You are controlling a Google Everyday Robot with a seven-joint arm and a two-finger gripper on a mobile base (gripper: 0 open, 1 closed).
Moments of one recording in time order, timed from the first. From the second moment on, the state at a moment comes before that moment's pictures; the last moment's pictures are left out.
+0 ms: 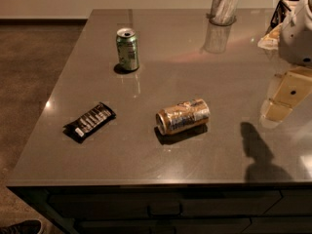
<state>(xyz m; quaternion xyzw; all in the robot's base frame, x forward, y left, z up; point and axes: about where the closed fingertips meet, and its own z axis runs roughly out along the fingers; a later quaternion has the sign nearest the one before) 0.438 -0.215 0.981 -0.60 0.78 -0.04 0.17</state>
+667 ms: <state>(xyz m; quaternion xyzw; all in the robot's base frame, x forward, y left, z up) 0.440 -0.205 0.975 -0.62 0.76 -0.04 0.17</state>
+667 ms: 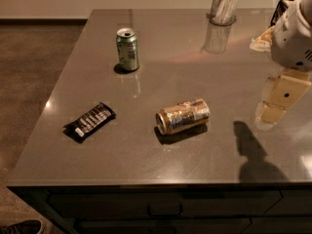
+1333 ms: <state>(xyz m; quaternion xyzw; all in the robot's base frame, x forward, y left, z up) 0.441 -0.165 0.957 -0.70 0.70 -0.02 0.15</state>
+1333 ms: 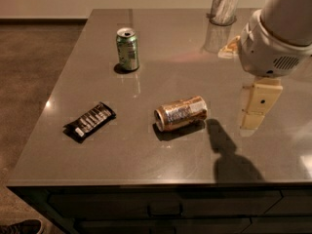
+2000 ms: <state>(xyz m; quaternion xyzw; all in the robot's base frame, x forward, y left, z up) 0.455 -0.132 0.904 -0.77 0.63 -0.02 0.06</state>
